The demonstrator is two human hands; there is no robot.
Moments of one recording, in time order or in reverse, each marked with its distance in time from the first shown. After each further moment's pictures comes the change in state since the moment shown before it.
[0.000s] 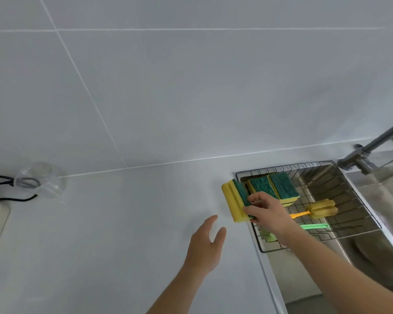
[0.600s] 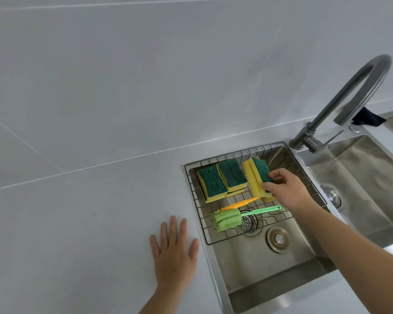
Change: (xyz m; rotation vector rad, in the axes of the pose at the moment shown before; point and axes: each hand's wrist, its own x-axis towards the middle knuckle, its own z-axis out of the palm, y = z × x) left_hand 0.001 -0.017 0.105 0.864 0.101 0.007; right_hand 0.023 0.068 -0.182 -0.129 0.321 0.011
